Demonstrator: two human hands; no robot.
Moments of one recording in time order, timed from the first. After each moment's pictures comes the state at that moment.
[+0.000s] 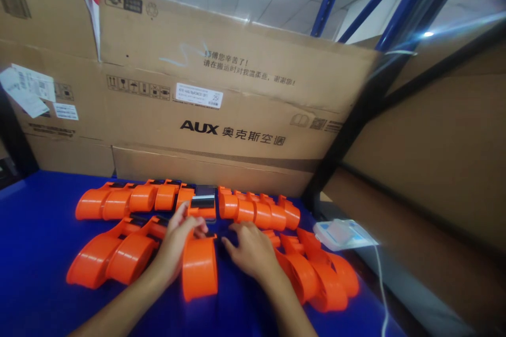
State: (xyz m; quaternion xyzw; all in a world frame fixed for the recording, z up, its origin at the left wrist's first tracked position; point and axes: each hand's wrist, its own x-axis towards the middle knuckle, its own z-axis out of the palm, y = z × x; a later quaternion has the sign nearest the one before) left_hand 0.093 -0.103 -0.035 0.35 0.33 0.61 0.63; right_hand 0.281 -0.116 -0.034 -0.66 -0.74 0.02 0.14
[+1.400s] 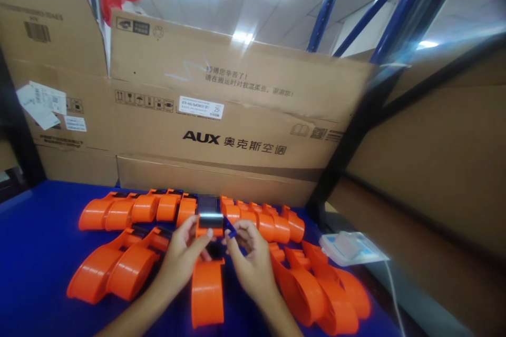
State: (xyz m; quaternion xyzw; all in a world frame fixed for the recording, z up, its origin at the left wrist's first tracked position) left_hand 0.096 -0.101 -0.046 0.51 0.34 0.57 0.55; right_hand 0.260 -0.117 -0.039 -0.43 -0.64 0.29 0.56
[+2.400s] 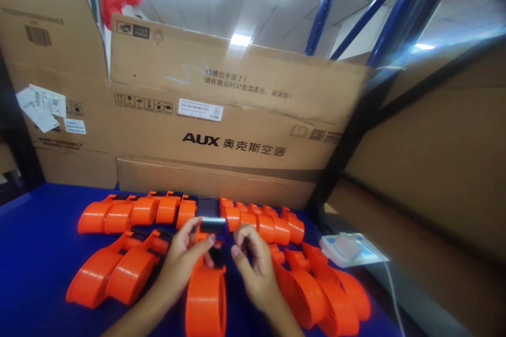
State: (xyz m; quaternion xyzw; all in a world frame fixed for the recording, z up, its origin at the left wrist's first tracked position) left_hand 0.097 -0.106 -0.045 0.48 0.31 0.56 0.60; right_hand 0.268 -0.126 -0.029 -0.39 -0.70 0.21 0.56
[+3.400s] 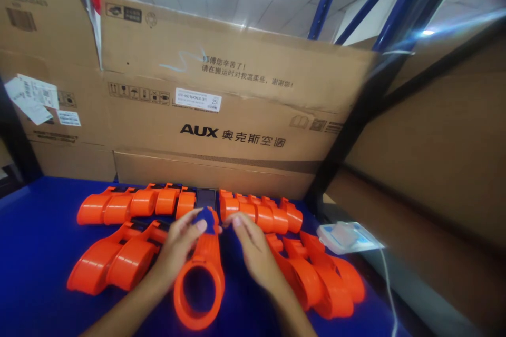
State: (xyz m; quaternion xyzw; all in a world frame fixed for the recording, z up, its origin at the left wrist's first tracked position) left_hand 0.089 -0.108 -0.031 0.41 0.27 0.56 0.67; right_hand 0.274 -0.120 -0.019 -0.43 -0.73 0.24 0.48
